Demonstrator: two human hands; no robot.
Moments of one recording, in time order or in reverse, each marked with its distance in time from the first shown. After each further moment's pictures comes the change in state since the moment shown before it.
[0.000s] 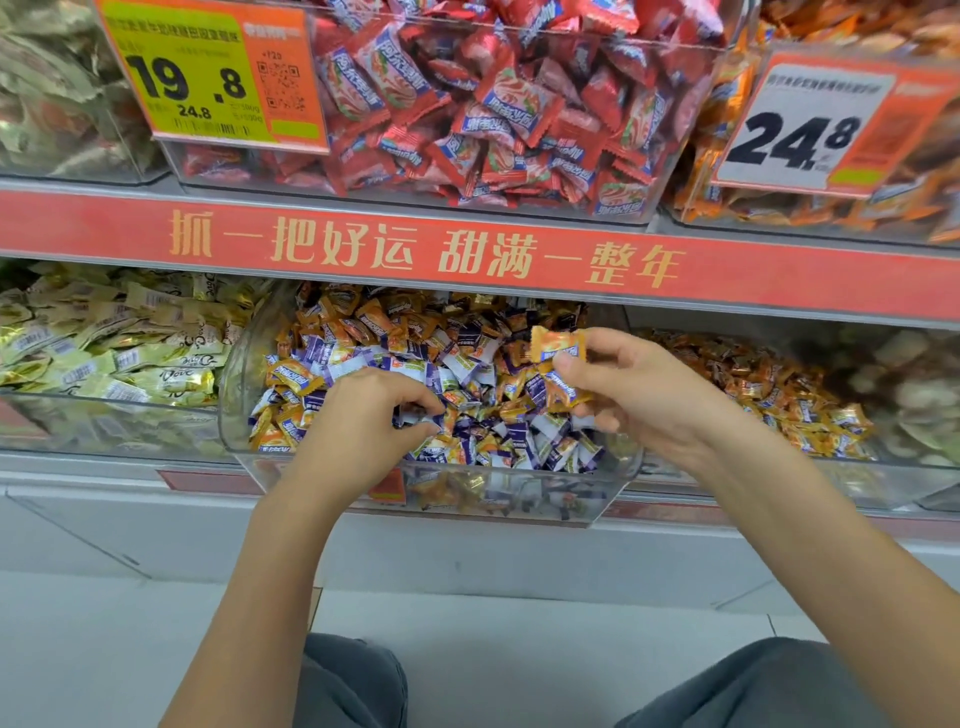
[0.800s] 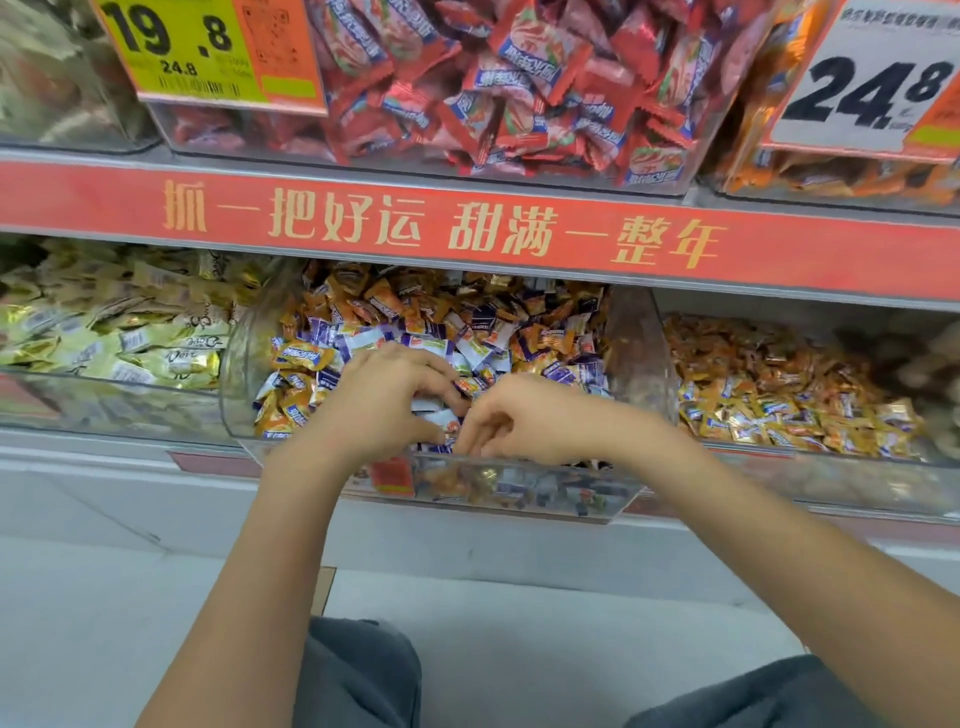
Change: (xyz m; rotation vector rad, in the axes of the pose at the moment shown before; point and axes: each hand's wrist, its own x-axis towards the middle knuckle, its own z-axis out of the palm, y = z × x) left_hand 0.025 -0.011 0.003 0.237 -0.256 0.036; right_hand 0.042 0.018 0.057 -1.043 -0.514 -0.296
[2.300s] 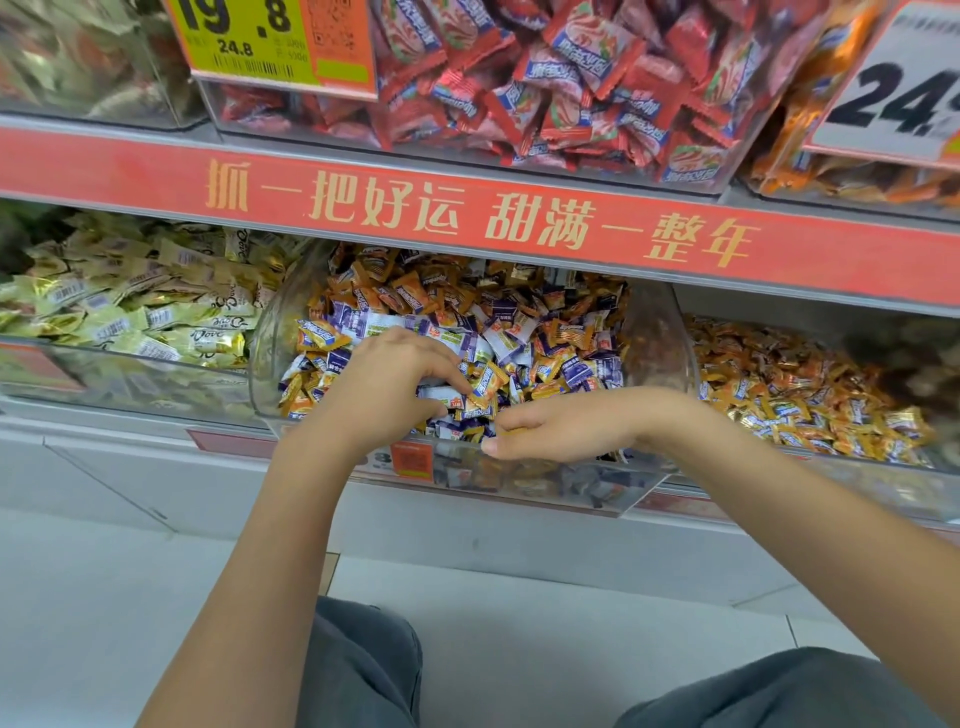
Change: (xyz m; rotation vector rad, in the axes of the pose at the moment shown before) left_hand -0.009 -0.011 -0.002 -0.031 0.102 0.013; right_hand -0.007 -0.007 -0.007 -0.029 -0.390 0.164
